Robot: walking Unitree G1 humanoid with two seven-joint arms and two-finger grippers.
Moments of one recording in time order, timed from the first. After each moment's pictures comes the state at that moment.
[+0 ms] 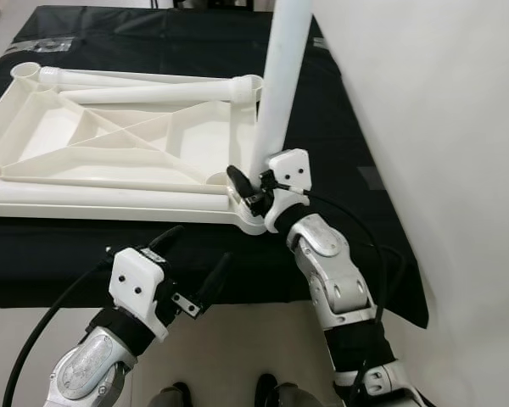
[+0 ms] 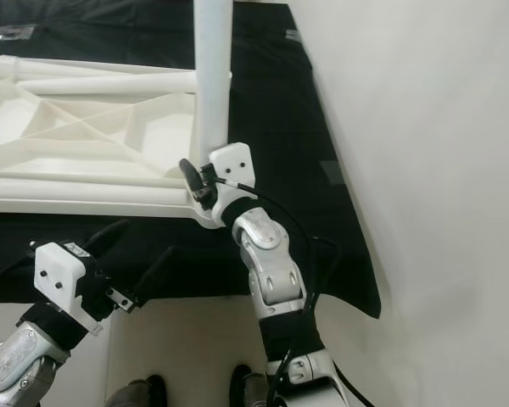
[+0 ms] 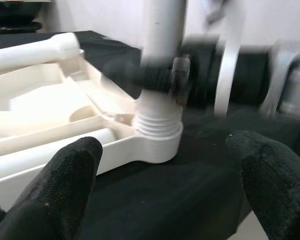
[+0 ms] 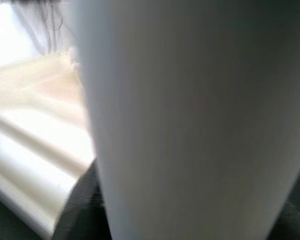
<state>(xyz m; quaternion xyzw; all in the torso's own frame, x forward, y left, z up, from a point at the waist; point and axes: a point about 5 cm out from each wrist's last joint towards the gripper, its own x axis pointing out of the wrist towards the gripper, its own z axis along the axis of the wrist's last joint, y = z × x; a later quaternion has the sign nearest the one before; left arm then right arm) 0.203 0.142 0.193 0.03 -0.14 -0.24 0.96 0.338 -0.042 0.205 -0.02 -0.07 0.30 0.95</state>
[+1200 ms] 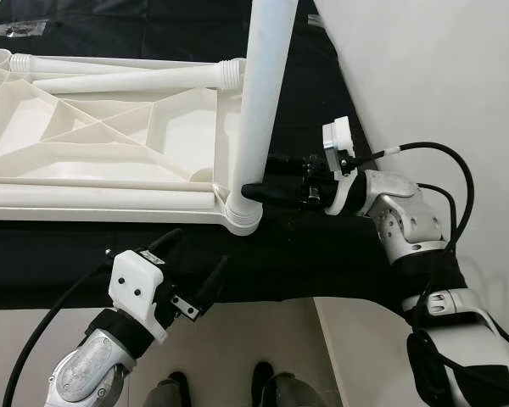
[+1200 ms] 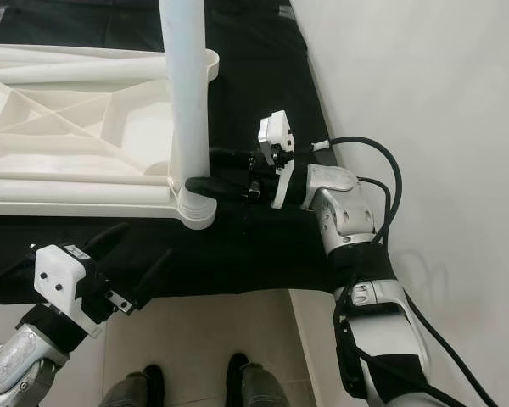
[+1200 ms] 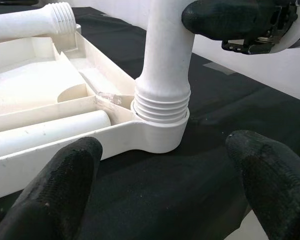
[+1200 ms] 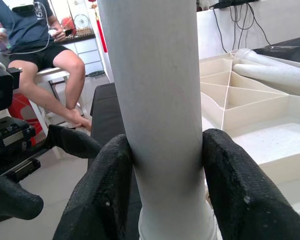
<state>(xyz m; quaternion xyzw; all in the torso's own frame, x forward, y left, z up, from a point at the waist) 0.202 0.143 0.190 0.03 -0.13 -0.24 0.96 0.350 -0.121 0.258 -0.05 -0.10 0.65 0.75</state>
